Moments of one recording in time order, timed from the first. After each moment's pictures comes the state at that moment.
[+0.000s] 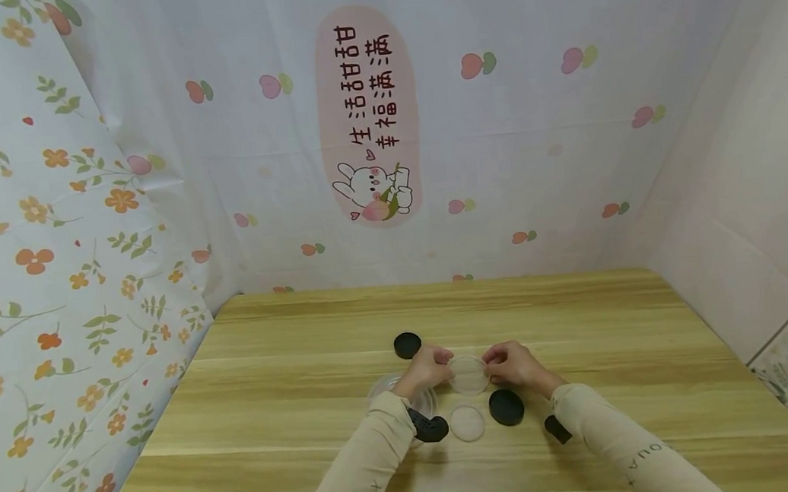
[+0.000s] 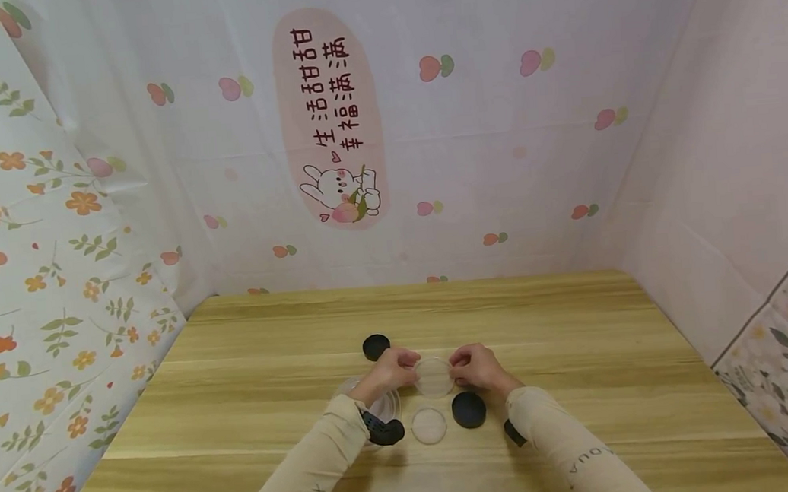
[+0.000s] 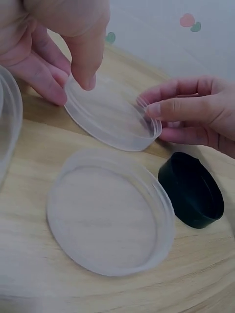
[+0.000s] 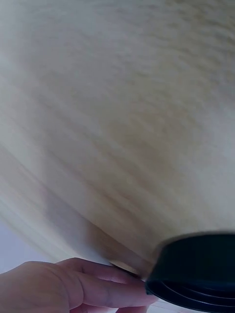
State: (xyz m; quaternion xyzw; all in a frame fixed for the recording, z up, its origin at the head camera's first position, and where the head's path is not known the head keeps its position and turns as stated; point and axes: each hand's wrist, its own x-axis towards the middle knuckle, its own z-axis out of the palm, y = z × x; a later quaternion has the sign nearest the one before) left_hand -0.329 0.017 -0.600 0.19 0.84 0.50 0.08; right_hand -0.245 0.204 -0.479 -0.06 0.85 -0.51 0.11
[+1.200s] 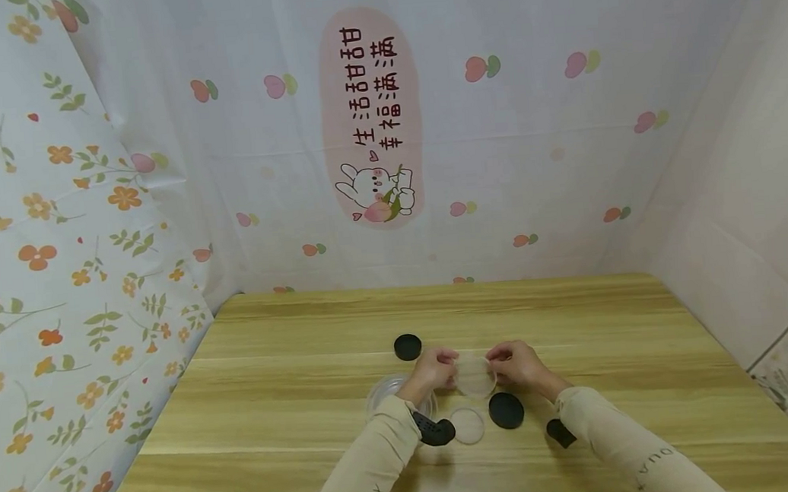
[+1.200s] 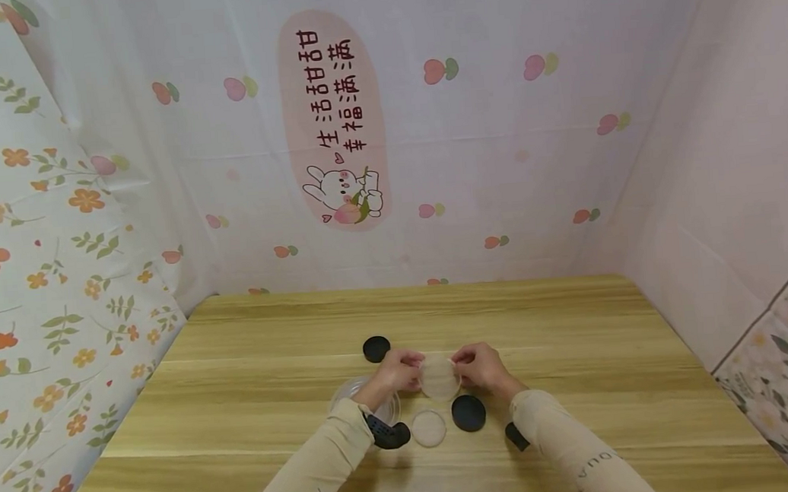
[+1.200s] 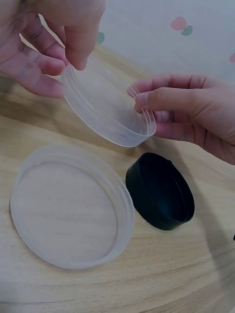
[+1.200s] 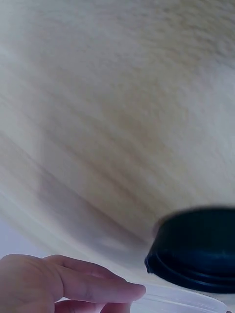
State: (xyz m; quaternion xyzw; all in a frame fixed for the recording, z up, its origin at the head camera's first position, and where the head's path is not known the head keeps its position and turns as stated) left_hand -0.286 0.034 -0.525 0.02 0.78 0.61 0.14; right_hand -0.242 0.203 -0.472 -0.02 0.87 -0.49 0.06
